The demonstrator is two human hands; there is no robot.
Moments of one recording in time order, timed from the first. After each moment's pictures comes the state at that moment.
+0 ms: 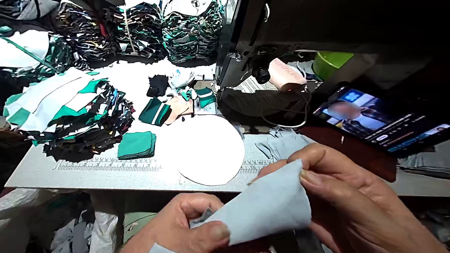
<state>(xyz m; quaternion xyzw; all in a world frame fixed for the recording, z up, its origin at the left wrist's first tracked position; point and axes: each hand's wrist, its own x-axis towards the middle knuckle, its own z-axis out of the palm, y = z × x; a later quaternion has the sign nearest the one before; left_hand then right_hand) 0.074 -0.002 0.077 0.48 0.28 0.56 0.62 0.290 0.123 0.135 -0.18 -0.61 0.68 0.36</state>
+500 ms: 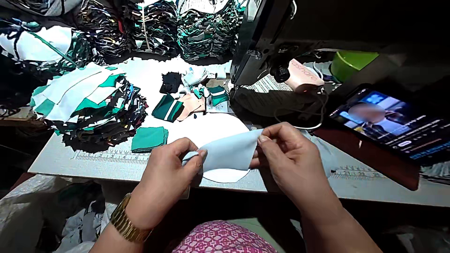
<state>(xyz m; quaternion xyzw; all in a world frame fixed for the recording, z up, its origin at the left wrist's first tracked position) 0.039 0.024 0.092 0.55 0.70 0.44 0.15 0.236 0.152 0.097 -0.36 -0.73 0.43 0.38</state>
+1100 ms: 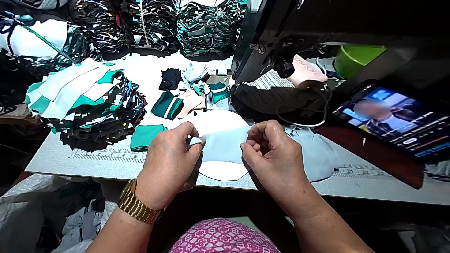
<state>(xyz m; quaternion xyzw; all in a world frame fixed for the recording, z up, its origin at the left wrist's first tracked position) 0.037 0.045 0.104 0.55 0.76 0.33 0.08 0.225 0.156 0.077 -0.35 -0.83 0.23 0.37</state>
